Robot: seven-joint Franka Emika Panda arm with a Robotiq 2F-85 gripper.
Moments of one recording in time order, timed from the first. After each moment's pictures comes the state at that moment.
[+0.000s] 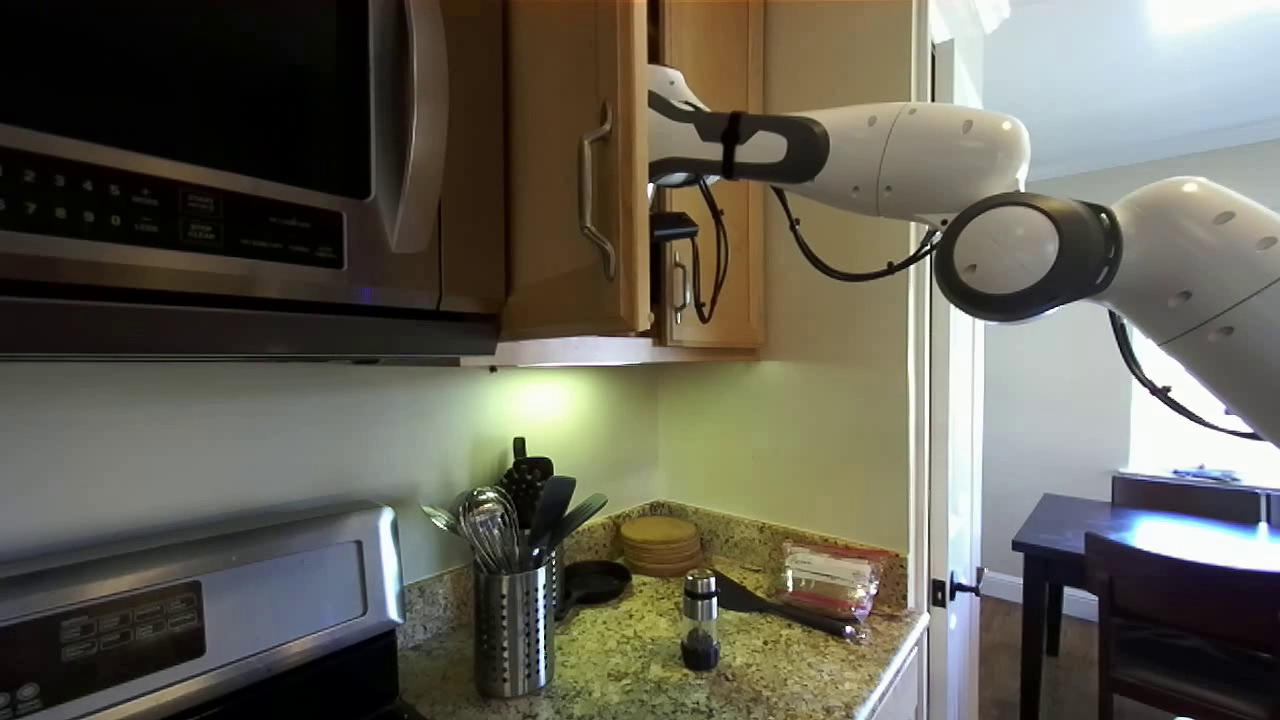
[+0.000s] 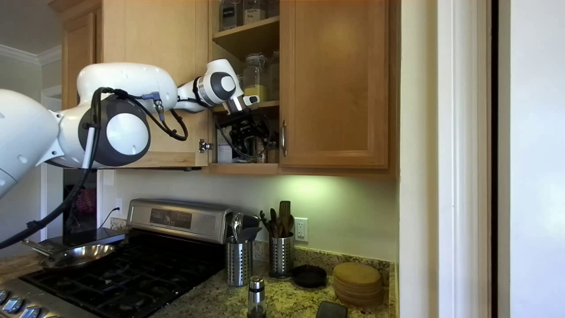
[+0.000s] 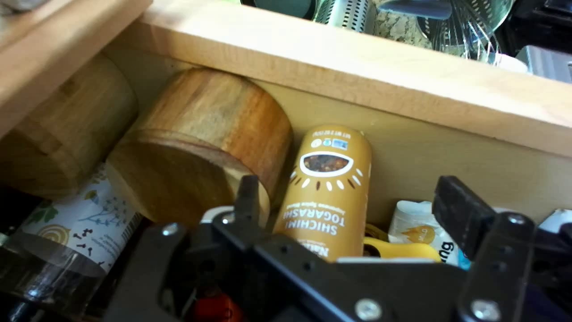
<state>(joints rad) 0.11 0.69 -0.03 -0.59 -0.18 1.81 -0.11</state>
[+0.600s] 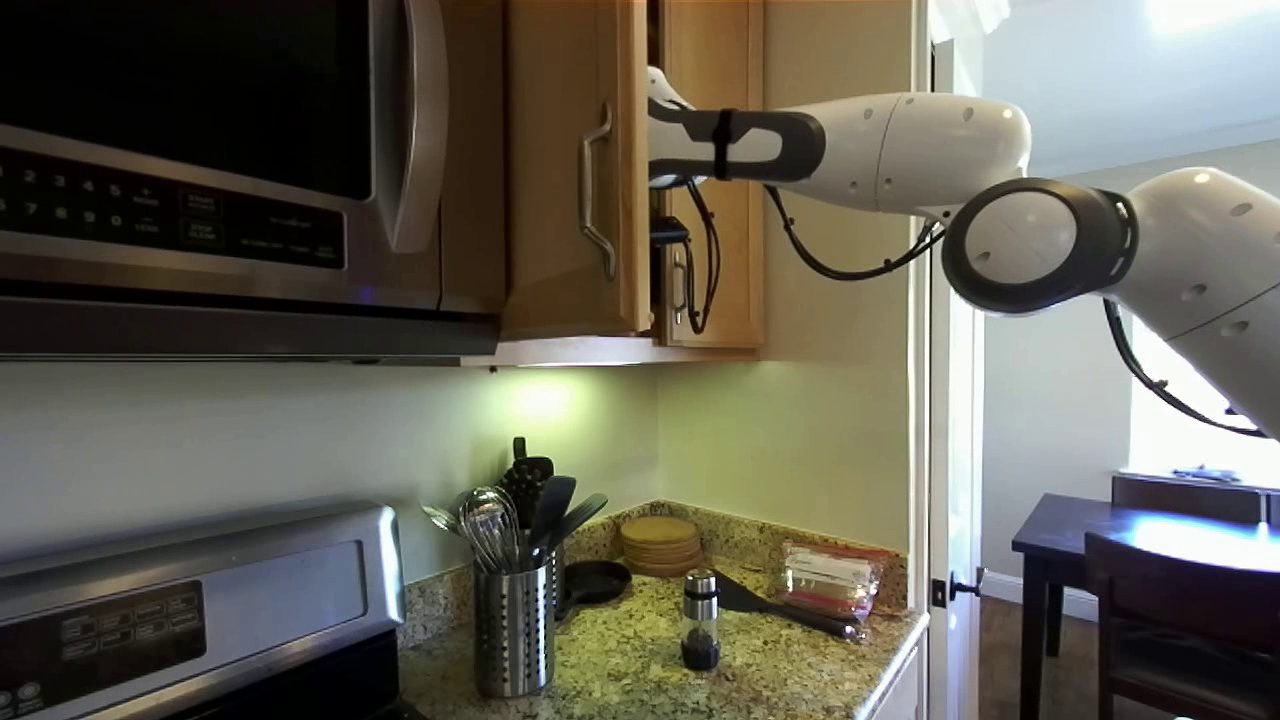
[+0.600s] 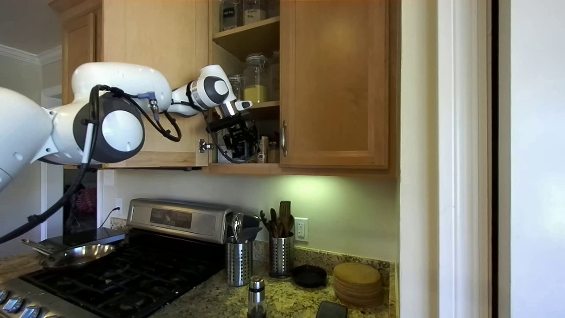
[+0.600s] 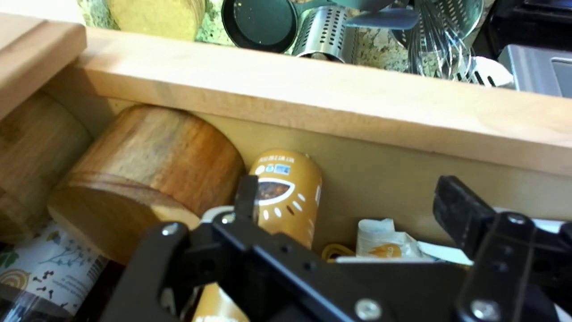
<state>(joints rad) 0.15 0.66 -0.03 -0.65 -0.21 1.79 0.03</state>
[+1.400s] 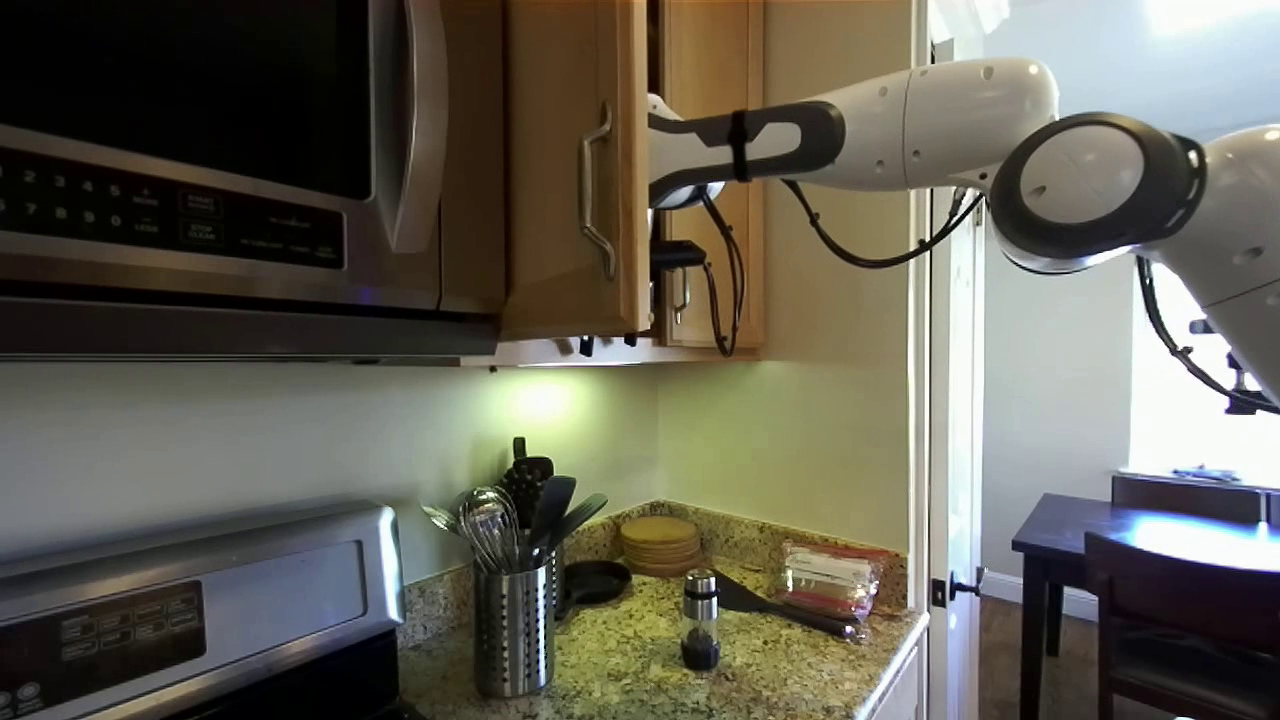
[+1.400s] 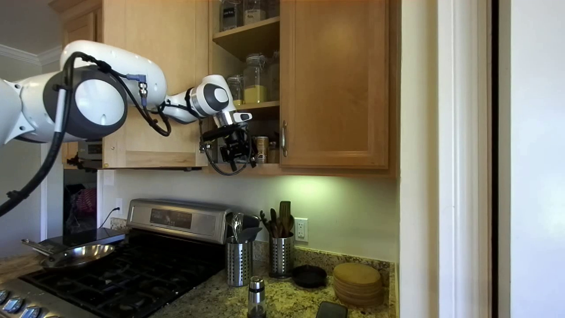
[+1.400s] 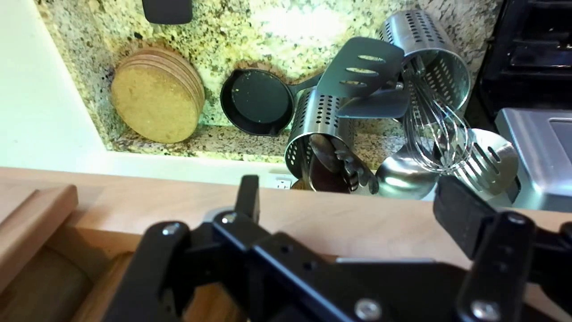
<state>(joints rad) 0.15 0.50 -0.03 -1.00 -0.20 1.81 0.15</state>
